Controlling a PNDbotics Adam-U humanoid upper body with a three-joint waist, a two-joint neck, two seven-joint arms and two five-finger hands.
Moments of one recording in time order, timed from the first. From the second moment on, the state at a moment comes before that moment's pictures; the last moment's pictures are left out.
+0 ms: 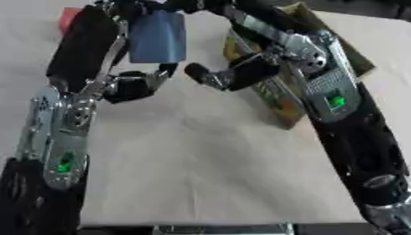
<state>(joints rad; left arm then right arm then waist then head) -0.70 -0.07 -0.22 -1.68 -1.16 -0.22 -0.09 -0.63 -0.31 0.15 -1.87 0.38 -0.29 0.53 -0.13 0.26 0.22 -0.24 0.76</state>
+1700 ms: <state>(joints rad) -0.71 -0.08 -0.21 -1.69 -1.16 -0.19 -0.10 -0.65 -0.29 0.14 -1.86 0.44 -0.31 0.58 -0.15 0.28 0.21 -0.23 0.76</state>
